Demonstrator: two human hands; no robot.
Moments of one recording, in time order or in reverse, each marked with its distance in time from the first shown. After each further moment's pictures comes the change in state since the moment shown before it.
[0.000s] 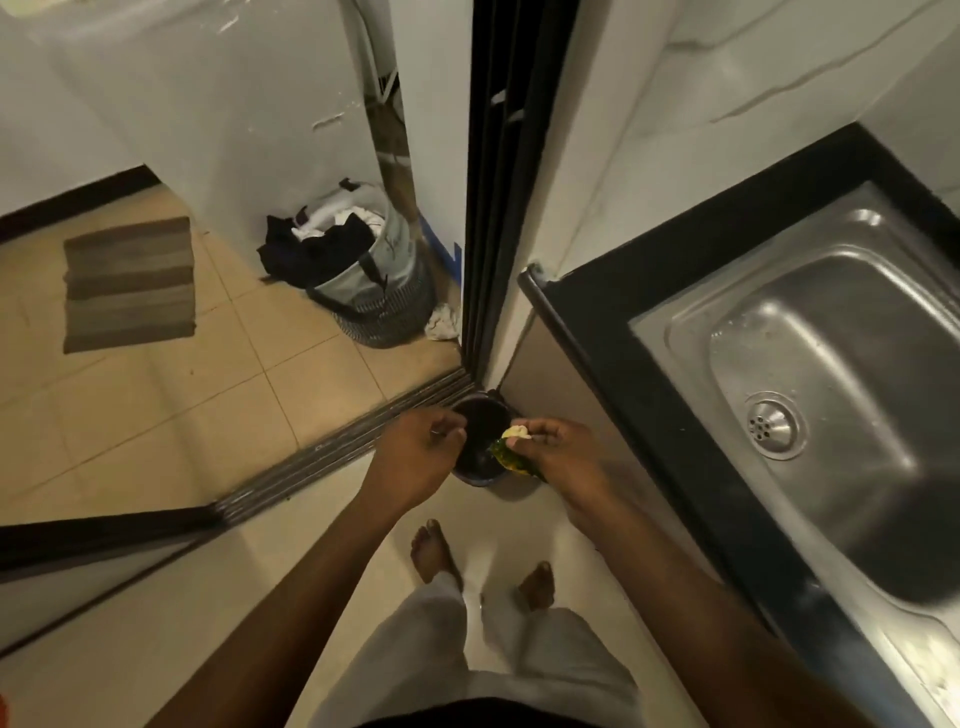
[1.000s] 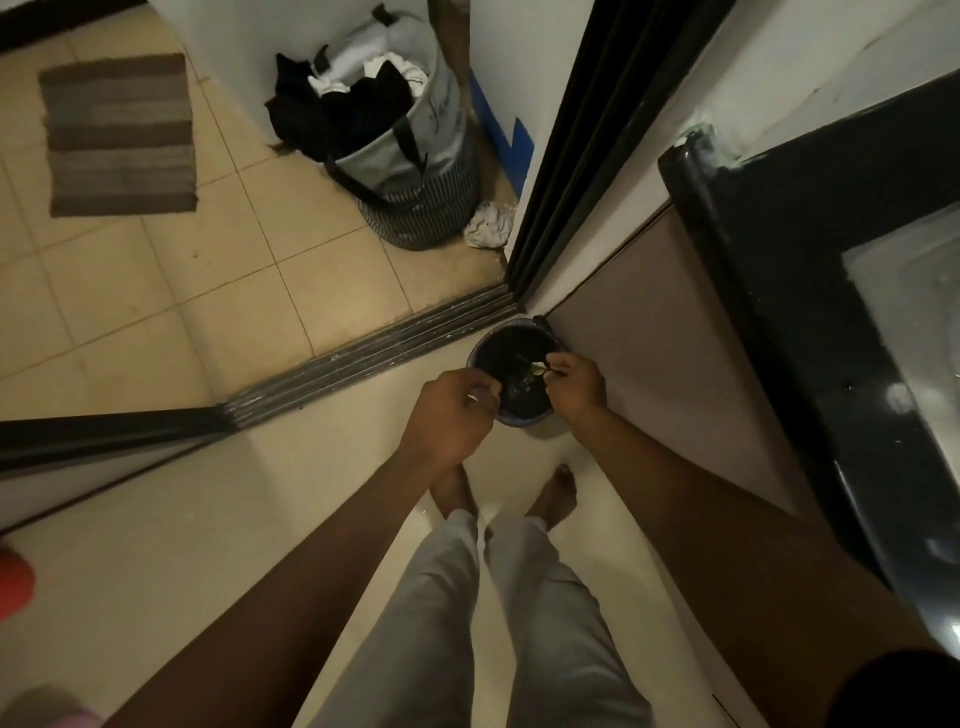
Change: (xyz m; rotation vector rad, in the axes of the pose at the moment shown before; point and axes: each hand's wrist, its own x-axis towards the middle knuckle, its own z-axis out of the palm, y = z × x) left_hand 0.057 -0.105 0.067 -0.094 -0.013 -0.193; right_hand 0.193 0.108 0.082 -0.350 0.087 0.125
